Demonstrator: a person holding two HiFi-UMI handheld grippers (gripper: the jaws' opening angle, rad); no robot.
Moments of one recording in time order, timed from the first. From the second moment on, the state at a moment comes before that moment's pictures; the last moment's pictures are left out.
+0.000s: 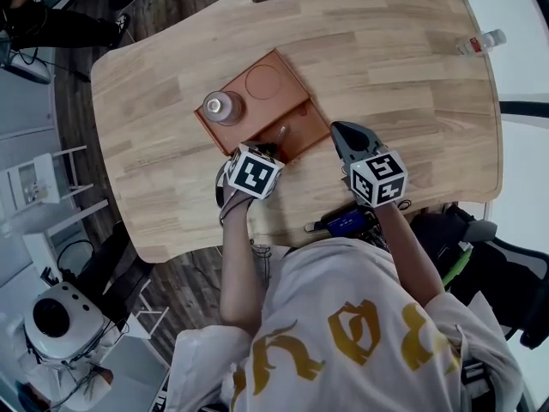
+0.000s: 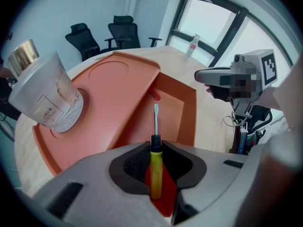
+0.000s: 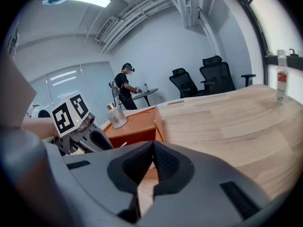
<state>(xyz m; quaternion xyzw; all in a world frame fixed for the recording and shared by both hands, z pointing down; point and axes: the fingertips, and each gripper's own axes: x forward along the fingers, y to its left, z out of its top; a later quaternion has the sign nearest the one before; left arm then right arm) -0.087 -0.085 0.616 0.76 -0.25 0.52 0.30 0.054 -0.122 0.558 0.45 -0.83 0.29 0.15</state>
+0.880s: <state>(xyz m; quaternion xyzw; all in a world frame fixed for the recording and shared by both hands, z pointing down) -0.081 -0.082 0.643 0.72 -0.21 0.61 0.27 0.065 -0.124 0.561 0.46 -0.82 0.29 0.15</state>
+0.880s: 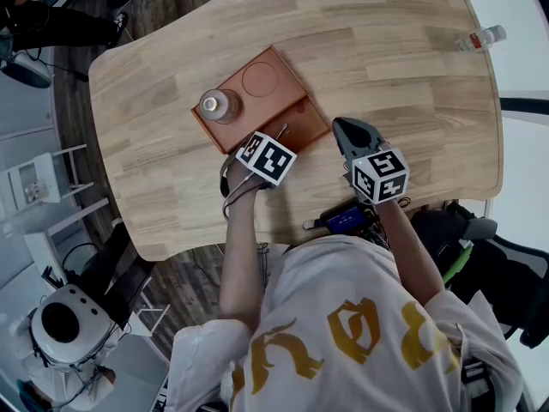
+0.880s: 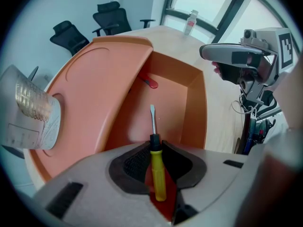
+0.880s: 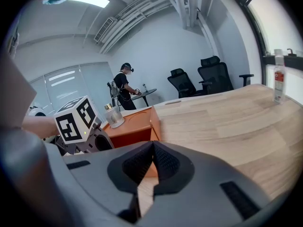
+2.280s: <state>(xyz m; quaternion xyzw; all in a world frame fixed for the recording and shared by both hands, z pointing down) -0.079 -0.090 0.591 0.77 -0.34 0.46 0.28 0.070 -0.109 0.529 0.46 -0.84 0.27 0.14</state>
